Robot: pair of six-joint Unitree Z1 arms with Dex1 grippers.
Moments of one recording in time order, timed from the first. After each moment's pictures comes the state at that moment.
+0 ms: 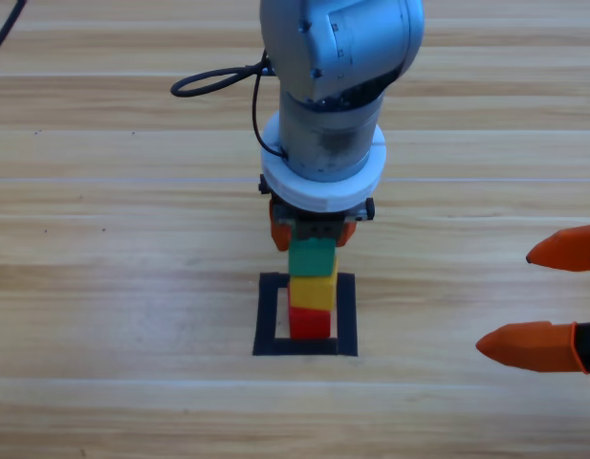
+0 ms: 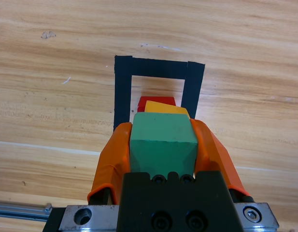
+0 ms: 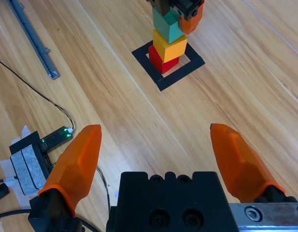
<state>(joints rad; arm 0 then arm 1) -0.96 2.32 -2.18 1.36 0.24 -1.13 1.04 1.30 -0.69 0.12 0.03 0.07</state>
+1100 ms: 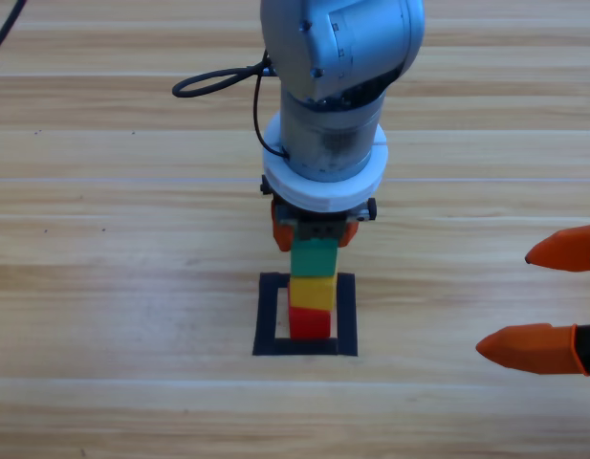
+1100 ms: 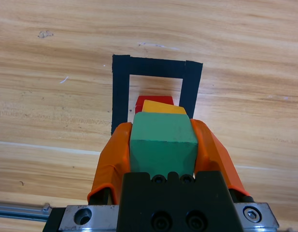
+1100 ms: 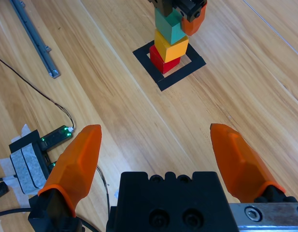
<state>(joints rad) -0.96 2.32 -2.19 1.35 0.23 -1.13 1.04 1.30 -0.69 0.12 0.03 0.06</state>
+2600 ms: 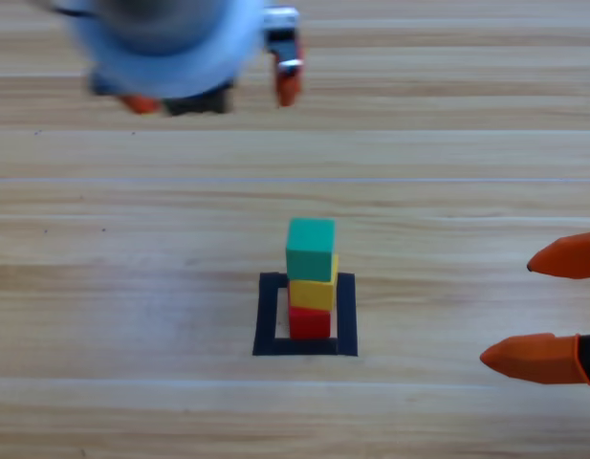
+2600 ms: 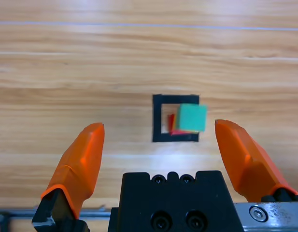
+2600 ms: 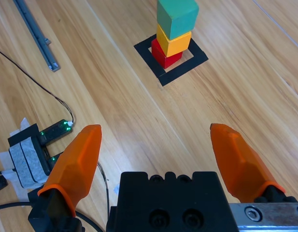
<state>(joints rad) -1.11 1.89 -1.96 1.34 0.58 -1.16 1.04 1.30 -0.69 0.13 0.04 0.05</state>
